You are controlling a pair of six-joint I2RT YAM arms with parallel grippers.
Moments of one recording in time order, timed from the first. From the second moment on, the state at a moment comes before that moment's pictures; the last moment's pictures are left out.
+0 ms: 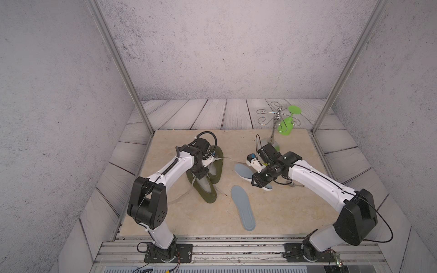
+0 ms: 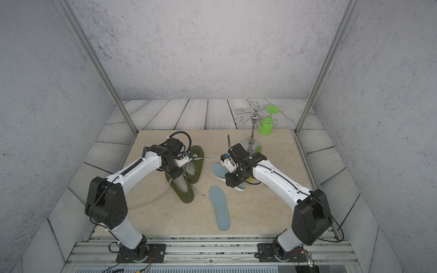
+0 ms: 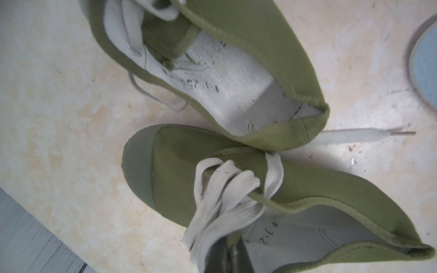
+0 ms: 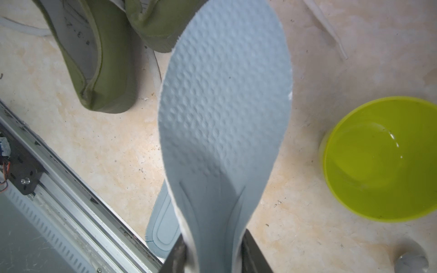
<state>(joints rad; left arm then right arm) -0.41 1.71 1.38 -0.99 -0.07 0.41 0.62 1.52 1.29 -0.99 -0.23 -0.02</state>
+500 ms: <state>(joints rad) -0.42 1.69 1.30 -1.01 0.06 0.25 0.76 1.59 1.36 -1.01 -0.22 0.02</state>
